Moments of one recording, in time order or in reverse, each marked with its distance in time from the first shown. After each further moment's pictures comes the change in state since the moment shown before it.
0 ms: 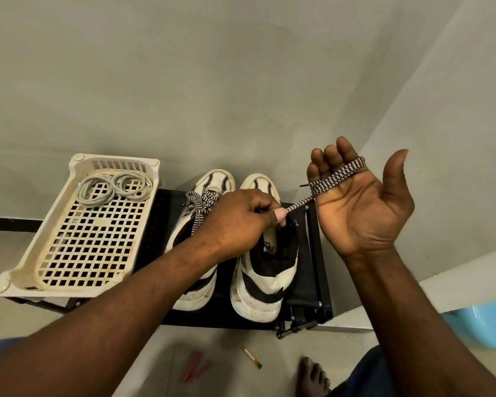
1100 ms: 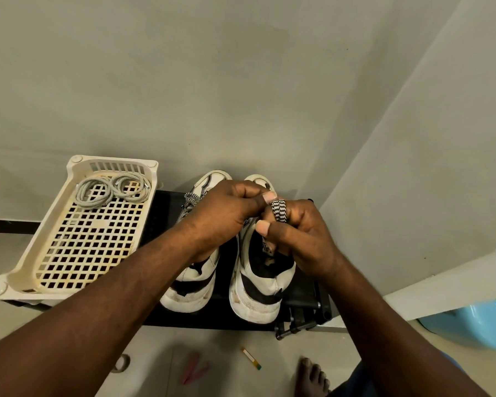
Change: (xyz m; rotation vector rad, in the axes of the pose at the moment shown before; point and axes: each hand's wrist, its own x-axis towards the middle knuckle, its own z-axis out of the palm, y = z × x) left_hand -0.006 0.009 -0.018 -0.514 -0.049 -0.107; right_hand -0.024 0.048 0.015 -0.918 -0.312 0.127
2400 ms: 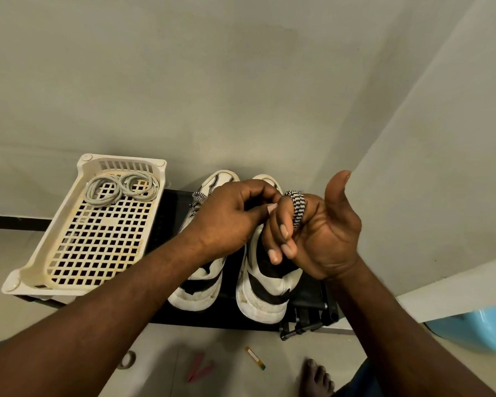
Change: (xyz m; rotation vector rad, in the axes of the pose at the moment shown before) left_hand -0.010 -0.003 -0.007 0.334 0.048 0.257; right_hand 0.007 -0.005 0.001 0.723 -0.229 0.080
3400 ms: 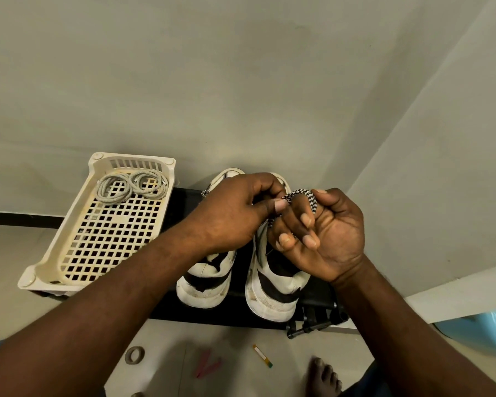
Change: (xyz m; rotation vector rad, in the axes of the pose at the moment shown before) left_hand -0.001 0.019 -0.017 0.220 -0.082 -0.008; right_hand 0.003 0.009 -0.003 0.391 -0.033 0.099
